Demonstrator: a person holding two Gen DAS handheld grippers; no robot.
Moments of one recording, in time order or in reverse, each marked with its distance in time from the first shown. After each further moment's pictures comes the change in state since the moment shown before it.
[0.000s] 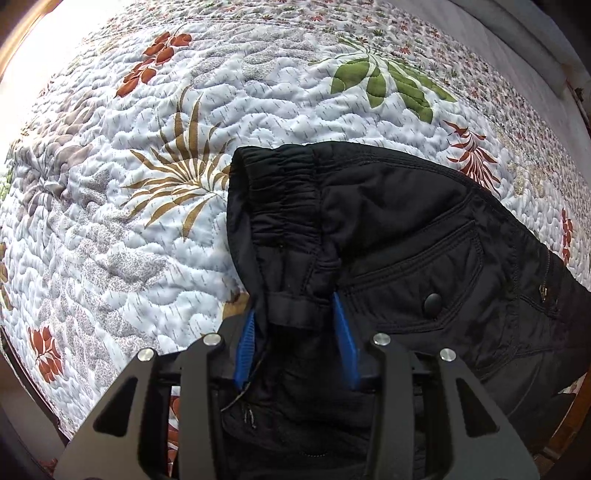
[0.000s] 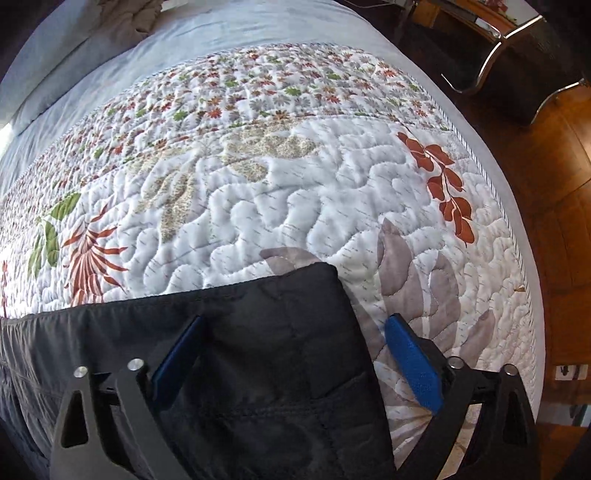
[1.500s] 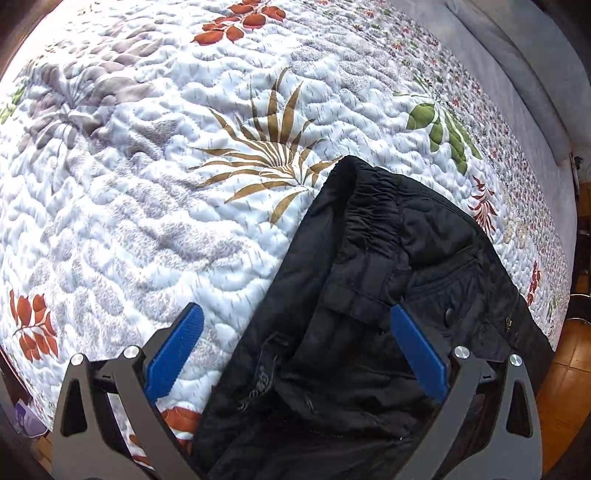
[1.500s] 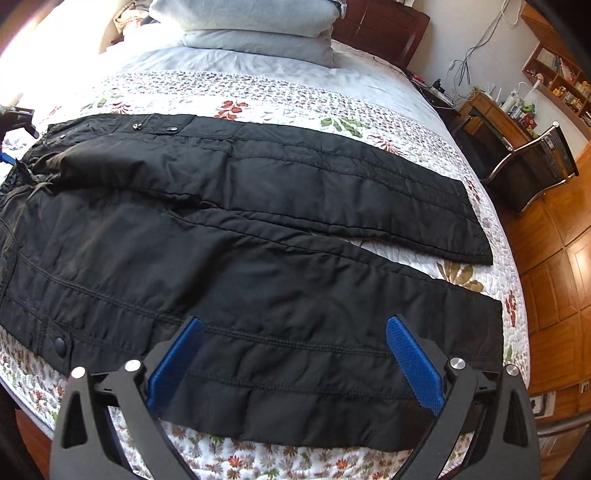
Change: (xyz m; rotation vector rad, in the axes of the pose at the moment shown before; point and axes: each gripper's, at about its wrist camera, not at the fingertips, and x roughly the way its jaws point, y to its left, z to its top) left arm -0.016 0.094 -0.009 -0.218 0.058 -0.187; right arm -0.185 0.273 -0.327 -0.333 -0.229 -0.073
